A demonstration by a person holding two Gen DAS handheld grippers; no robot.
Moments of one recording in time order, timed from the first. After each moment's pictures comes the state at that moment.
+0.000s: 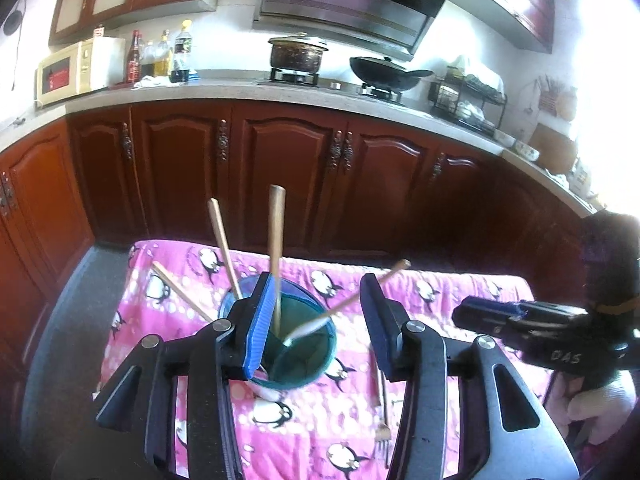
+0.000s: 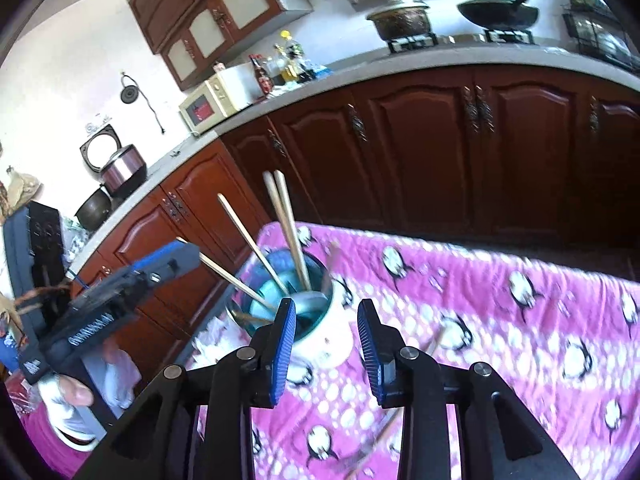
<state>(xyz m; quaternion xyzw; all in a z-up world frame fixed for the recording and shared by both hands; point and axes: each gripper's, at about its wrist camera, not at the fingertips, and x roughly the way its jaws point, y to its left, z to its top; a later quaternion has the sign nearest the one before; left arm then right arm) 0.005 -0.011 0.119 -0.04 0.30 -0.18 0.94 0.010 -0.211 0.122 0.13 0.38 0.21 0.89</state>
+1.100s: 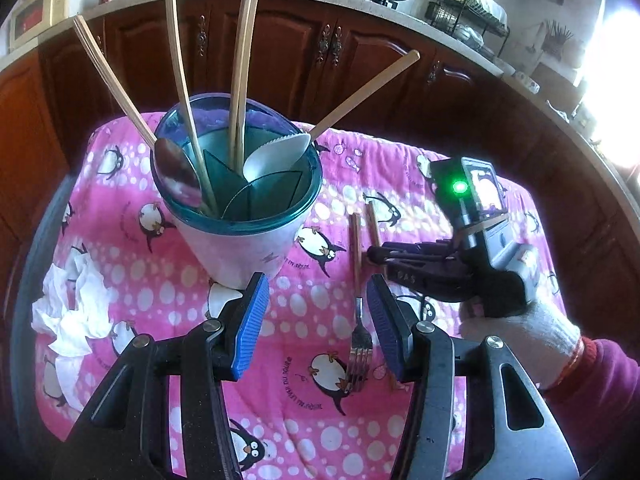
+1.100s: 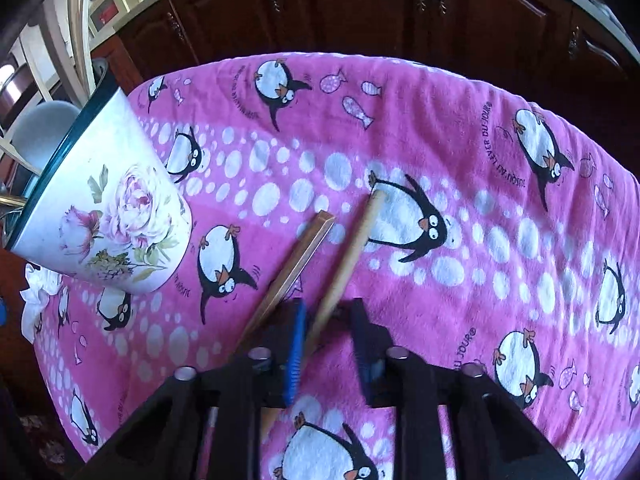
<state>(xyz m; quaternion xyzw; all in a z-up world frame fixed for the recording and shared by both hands) -0.016 -0.036 0.005 -0.03 0.44 -0.20 0.88 0.079 -0.193 -0.067 0.03 0.54 0.09 0.84</state>
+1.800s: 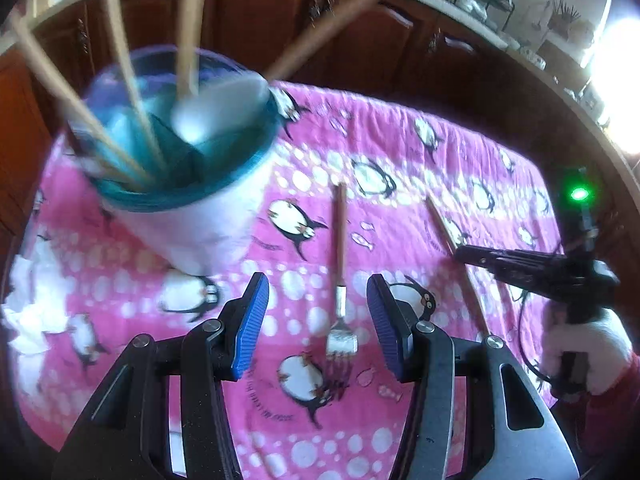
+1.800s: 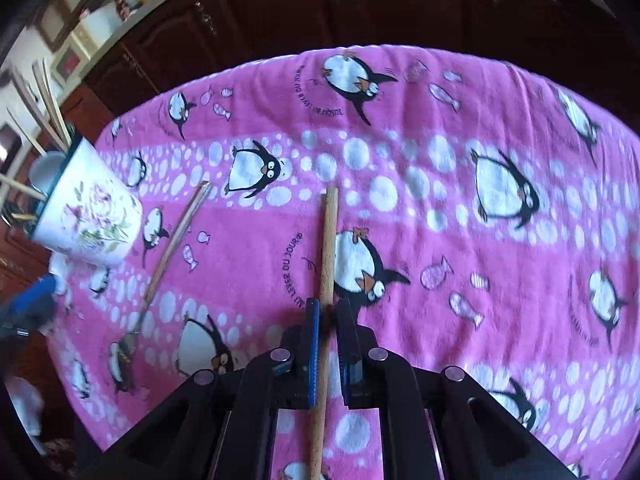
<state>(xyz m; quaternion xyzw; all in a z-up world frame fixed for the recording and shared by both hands) 0.006 -0.079 -0.033 -0.01 0.49 -0.21 0.85 0.007 -0.311 -0.063 0.12 0.55 0.05 0.83</state>
